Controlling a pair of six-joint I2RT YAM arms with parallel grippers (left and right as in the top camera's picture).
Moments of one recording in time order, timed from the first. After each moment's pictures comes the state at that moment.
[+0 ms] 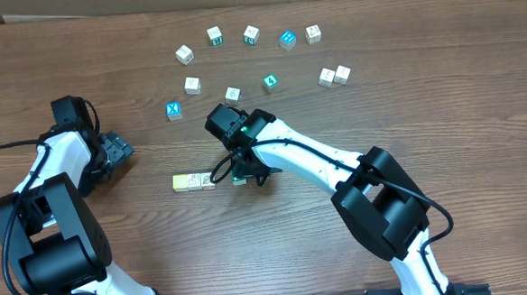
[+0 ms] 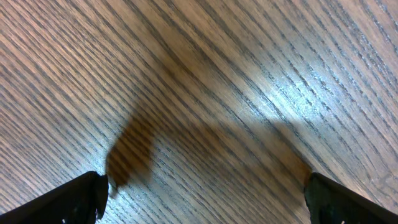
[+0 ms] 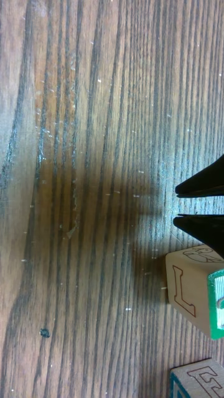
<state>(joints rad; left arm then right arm) 0.33 1.89 1.14 -0.62 -0.15 -0.48 0.81 2.17 1.64 -0.95 0.09 0.77</state>
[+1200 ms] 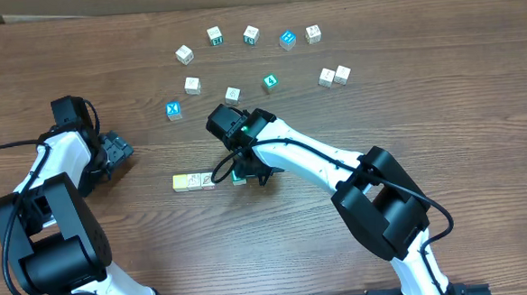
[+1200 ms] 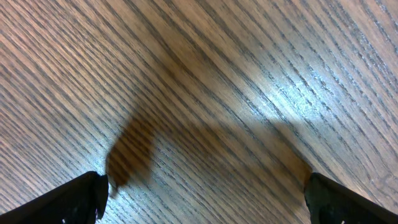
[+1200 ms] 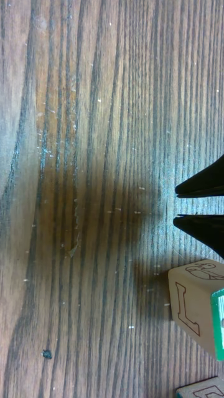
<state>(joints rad) 0.33 1.89 1.14 -0.62 -0.15 -0.48 0.81 2.17 1.64 -0.97 0.12 0.77</state>
